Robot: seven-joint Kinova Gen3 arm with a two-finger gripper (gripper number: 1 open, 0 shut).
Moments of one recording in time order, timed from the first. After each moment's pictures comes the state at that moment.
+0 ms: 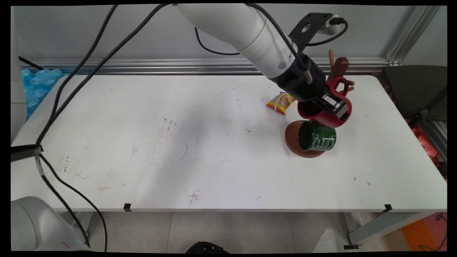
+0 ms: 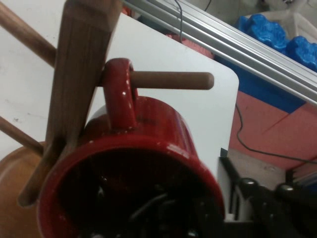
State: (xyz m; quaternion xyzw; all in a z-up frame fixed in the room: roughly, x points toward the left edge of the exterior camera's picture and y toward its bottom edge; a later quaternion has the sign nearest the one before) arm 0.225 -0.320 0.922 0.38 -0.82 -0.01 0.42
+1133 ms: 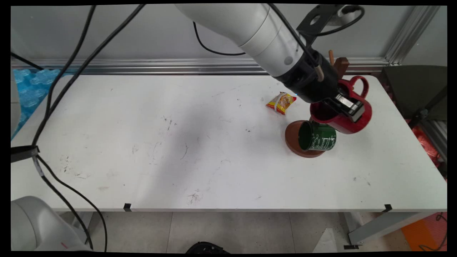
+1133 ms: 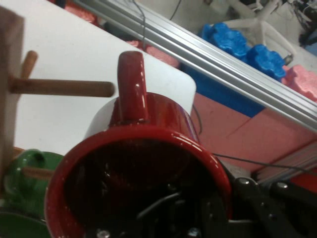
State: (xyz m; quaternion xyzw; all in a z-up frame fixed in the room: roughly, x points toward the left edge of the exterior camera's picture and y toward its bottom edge) arm 0.214 -0.289 0.952 0.37 -0.82 -0.04 0.44
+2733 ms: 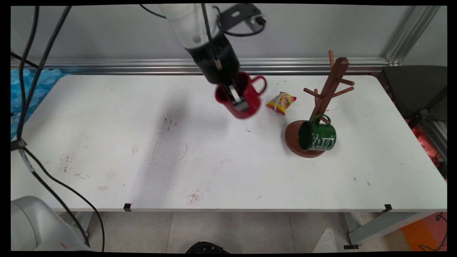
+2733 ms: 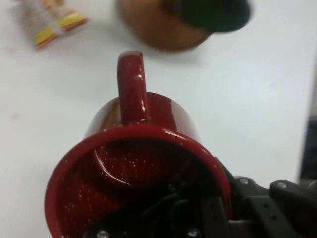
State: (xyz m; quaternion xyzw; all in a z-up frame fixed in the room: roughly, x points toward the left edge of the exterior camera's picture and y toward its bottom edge) arm 0.350 -0.293 0.978 0.33 -0.92 0.05 0.20
